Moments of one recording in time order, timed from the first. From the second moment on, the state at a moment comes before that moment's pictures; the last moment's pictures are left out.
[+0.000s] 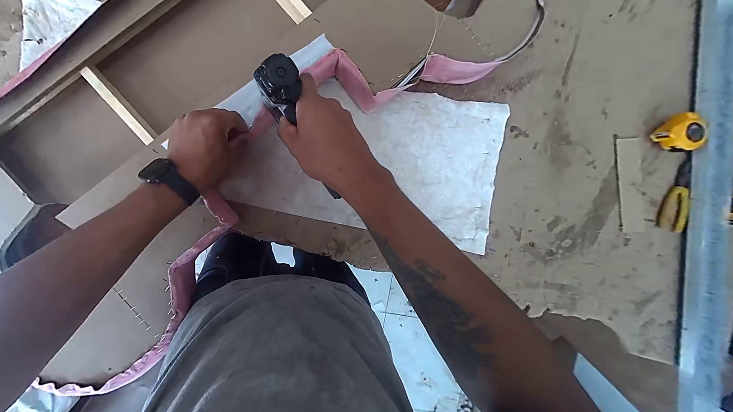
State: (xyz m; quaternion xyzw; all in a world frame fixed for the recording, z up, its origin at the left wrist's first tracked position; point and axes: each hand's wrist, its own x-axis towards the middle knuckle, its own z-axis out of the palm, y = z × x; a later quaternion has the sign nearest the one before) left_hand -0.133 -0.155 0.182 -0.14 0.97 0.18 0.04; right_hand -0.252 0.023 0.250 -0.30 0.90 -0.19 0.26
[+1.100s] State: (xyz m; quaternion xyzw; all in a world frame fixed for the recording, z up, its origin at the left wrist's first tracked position) left_hand -0.142 -0.204 0.176 -0.26 0.92 0.28 0.11; right_hand -0.216 0.015 0.243 -0.31 0.89 -0.20 0.26
